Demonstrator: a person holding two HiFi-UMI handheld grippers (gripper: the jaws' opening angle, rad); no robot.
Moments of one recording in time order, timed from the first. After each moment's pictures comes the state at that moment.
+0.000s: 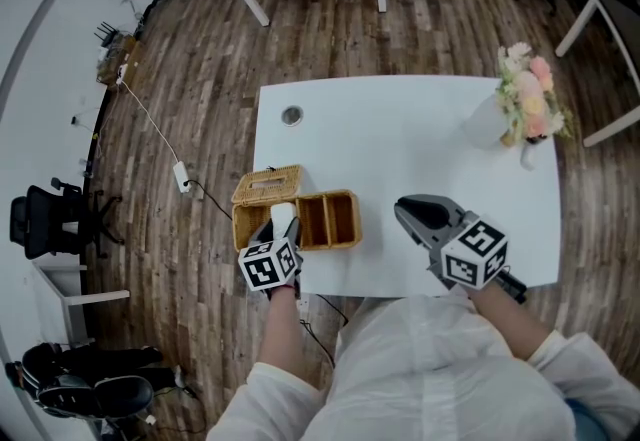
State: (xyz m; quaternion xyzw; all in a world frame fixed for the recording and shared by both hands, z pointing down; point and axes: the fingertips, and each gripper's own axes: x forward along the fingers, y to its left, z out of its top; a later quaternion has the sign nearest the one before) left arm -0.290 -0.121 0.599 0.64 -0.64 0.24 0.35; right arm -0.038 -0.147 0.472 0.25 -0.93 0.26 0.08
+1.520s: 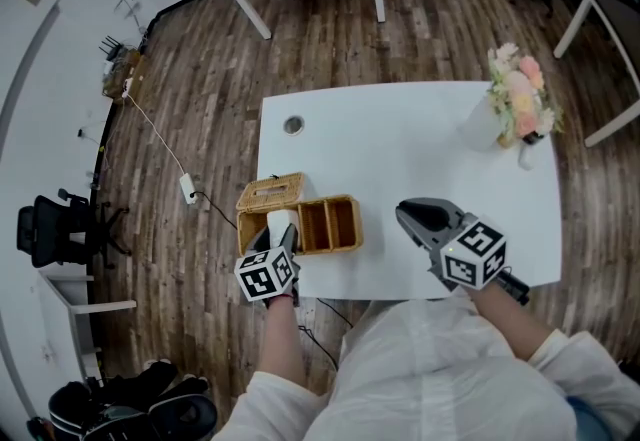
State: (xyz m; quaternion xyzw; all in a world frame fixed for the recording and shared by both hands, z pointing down) left arm -0.294 -0.115 0.570 0.65 -0.65 0.23 0.33; right arm -0.030 -0.141 0.470 0.26 -0.93 0.25 0.07
